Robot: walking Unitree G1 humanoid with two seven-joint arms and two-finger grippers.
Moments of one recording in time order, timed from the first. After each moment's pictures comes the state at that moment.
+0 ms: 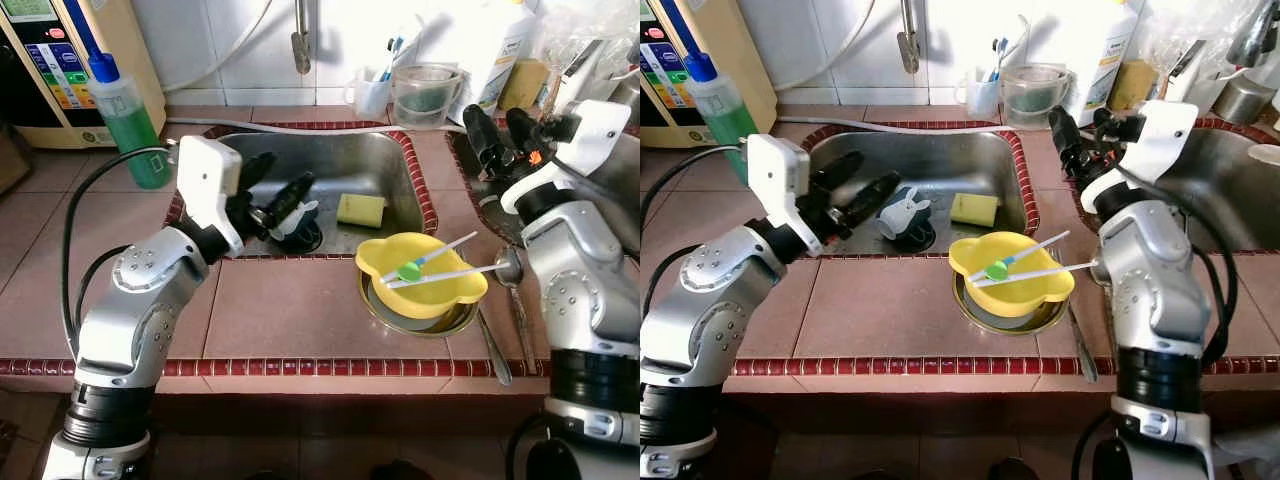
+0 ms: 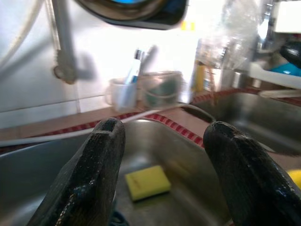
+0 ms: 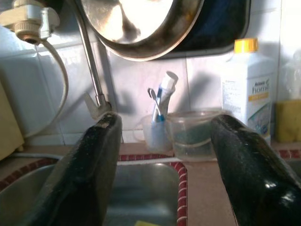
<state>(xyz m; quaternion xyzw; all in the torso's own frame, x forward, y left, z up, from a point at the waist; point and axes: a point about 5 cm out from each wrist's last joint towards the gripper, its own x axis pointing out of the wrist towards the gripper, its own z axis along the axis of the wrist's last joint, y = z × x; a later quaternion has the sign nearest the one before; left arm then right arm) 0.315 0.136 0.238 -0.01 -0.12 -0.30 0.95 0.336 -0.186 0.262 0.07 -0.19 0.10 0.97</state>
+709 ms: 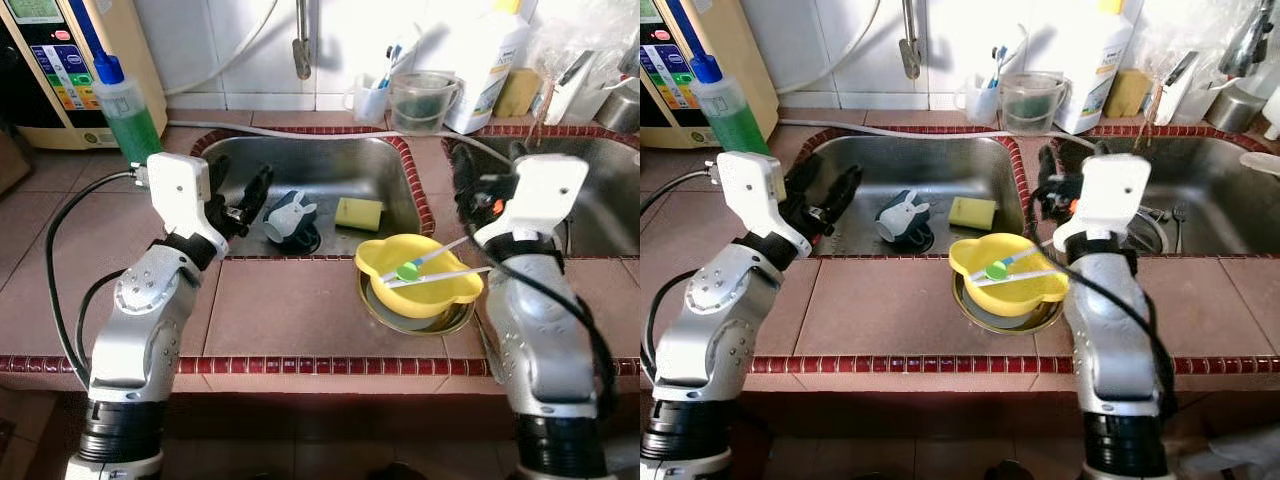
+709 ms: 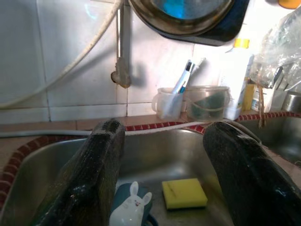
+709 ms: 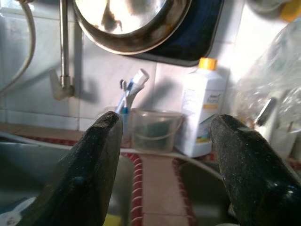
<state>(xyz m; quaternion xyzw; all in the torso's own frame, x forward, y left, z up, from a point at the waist) 0.315 0.147 0.218 -0.03 -0.14 -0.19 0.97 0.310 -0.163 0.230 -0.05 -0.21 -0.01 0.98</state>
